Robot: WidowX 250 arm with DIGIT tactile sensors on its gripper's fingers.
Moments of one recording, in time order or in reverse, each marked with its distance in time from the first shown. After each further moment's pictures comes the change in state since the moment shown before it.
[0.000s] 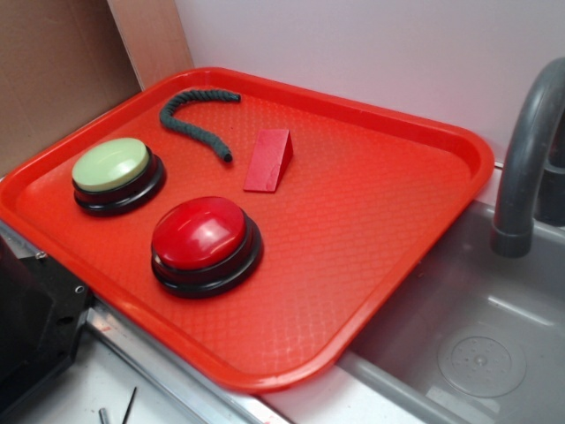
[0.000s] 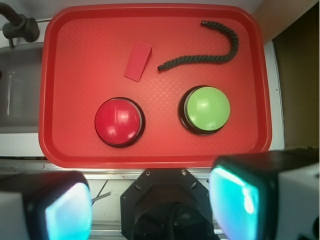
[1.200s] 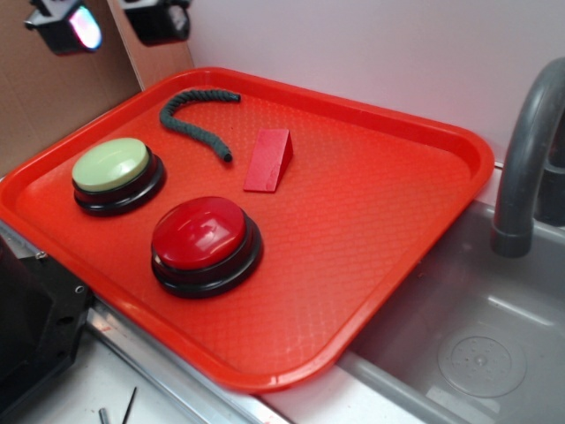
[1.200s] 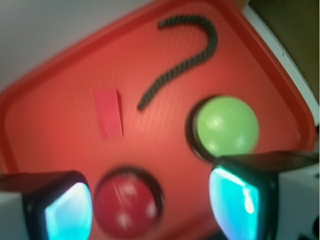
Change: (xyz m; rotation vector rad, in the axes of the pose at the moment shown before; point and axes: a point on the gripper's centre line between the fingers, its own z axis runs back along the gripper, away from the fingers) arm 0.079 0.018 -0.096 0.019 -0.115 0.566
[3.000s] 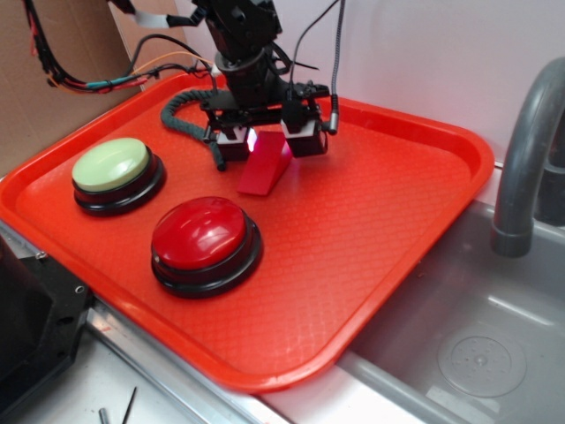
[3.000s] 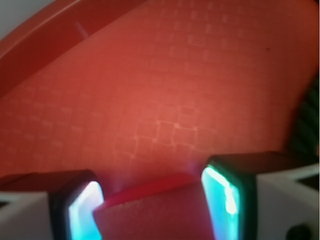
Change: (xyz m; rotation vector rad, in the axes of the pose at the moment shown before) arm 0.031 -0.045 -0.135 0.008 -0.023 0.034
